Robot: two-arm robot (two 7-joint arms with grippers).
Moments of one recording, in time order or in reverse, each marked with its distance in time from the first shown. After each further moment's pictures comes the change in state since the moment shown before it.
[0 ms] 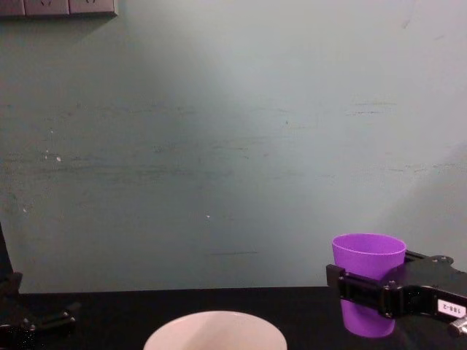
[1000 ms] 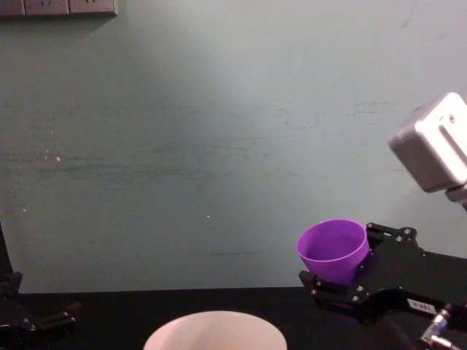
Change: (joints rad) left arm 0.000 0.000 0.000 0.000 0.000 0.000 0.000; right arm 0.041 0.040 -0.106 -0.062 -0.398 -0.018 -0.075
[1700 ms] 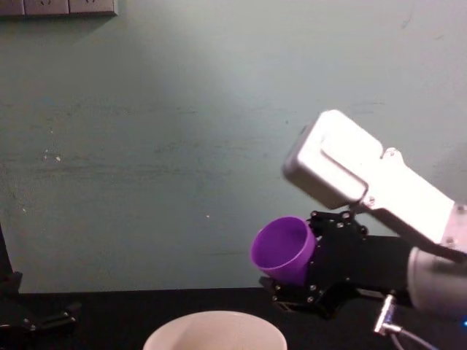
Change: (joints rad) left arm 0.000 0.000 0.000 0.000 0.000 0.000 0.000; right arm 0.124 -0.022 -0.106 0.013 -0.261 0.084 0.074
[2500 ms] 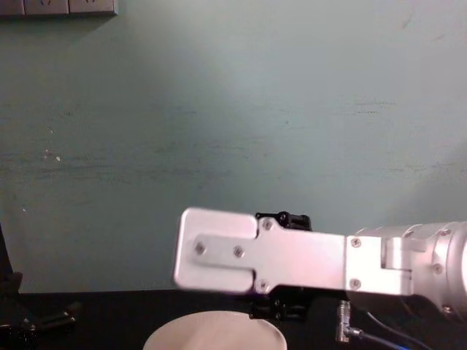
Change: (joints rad) left arm 0.000 0.000 0.000 0.000 0.000 0.000 0.000; right arm 0.105 -0.014 -0.180 -0.014 -0.423 0.116 0.043
